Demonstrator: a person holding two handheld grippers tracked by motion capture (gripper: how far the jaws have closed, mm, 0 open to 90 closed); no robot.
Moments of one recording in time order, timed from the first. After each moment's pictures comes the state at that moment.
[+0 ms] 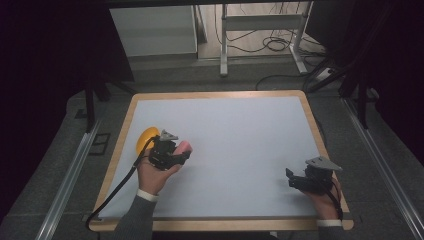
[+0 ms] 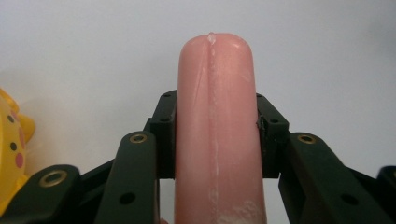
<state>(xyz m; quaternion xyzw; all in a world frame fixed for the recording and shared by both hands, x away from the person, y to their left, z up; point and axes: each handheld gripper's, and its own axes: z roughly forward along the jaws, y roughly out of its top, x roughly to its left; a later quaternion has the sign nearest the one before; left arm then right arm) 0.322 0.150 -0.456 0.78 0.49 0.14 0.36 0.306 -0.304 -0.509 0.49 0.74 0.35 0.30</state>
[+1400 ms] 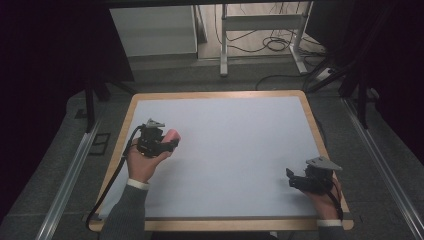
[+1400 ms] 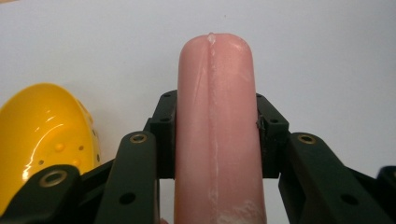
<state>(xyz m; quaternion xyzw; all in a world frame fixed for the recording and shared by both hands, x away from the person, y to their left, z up) 0.345 0.184 -0.441 0.75 0.52 0.16 0.36 0.306 -0.305 -0.510 0.49 0.74 0.34 0.30</state>
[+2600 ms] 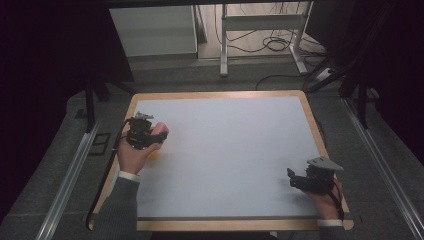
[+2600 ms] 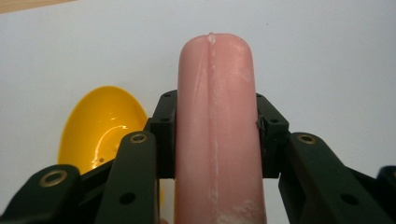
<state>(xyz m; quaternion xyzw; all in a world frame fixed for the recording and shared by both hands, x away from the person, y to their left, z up) 0.364 0.217 -0.437 0.74 0.56 0.17 0.35 0.306 -0.307 -0.510 0.50 0.74 0.34 0.30</state>
